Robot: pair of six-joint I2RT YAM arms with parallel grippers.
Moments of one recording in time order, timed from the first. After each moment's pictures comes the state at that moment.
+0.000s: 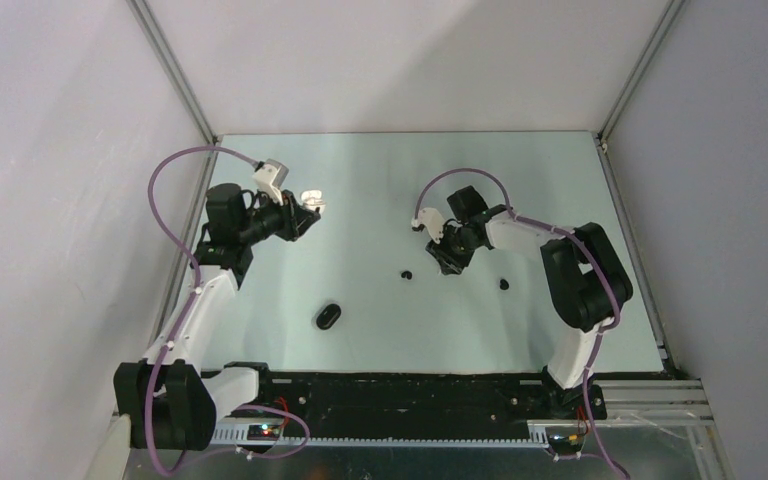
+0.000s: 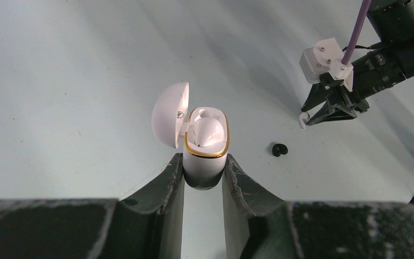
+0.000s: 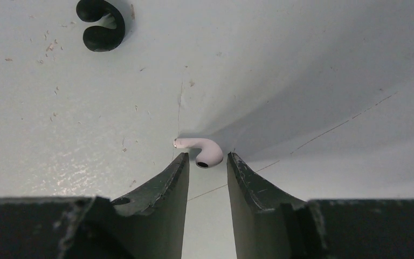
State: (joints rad) left arm -0.02 1.11 0.80 -0.06 0.66 -0.03; right arm 0.48 1.83 1.14 -0.46 -0.35 -0.58
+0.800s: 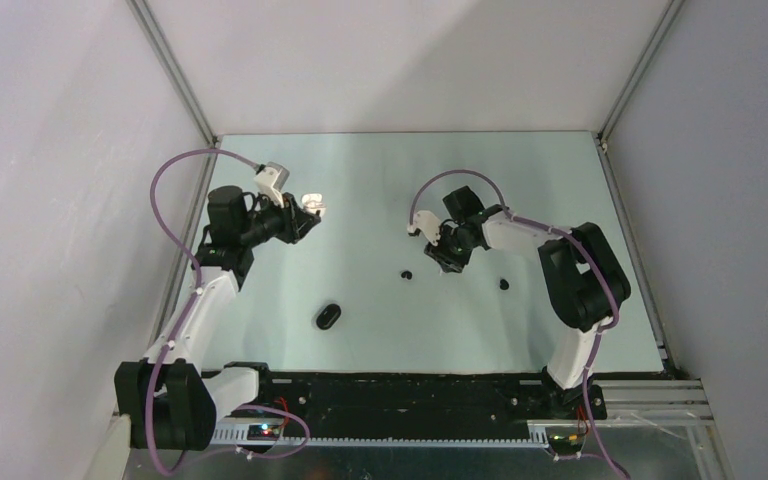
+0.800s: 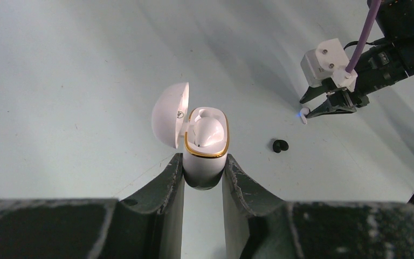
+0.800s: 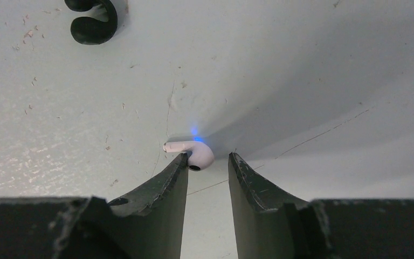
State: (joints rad) left arm -0.02 1.11 0.78 -0.06 0.66 -0.03; right arm 0.50 1.84 1.15 -0.46 -0.30 -0.68
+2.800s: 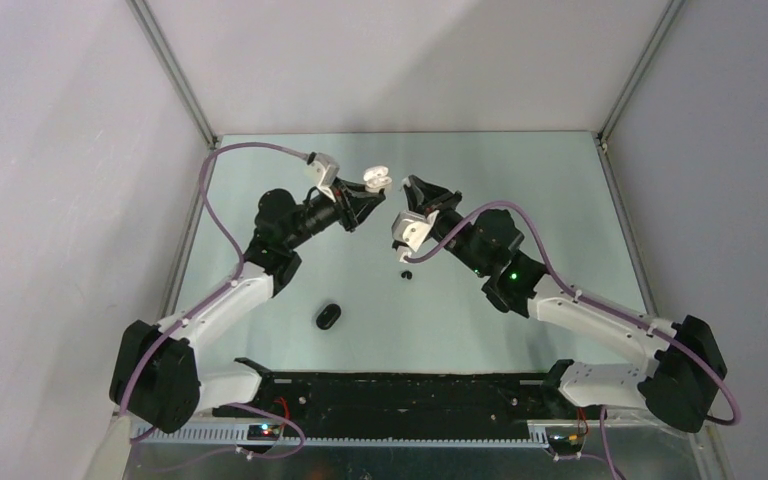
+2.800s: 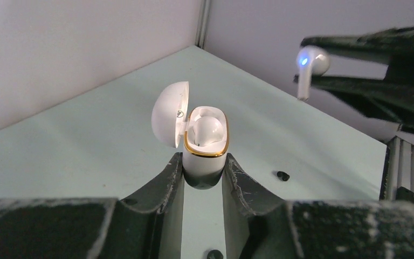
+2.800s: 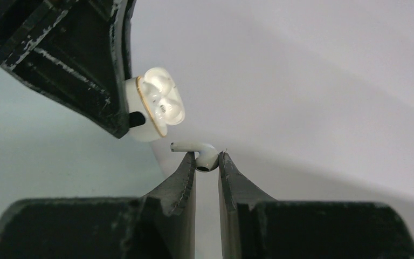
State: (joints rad) left arm -0.44 1.22 0.77 0.55 0.50 -0.23; right arm 0.87 1.19 0.90 0.47 0.04 -1.03
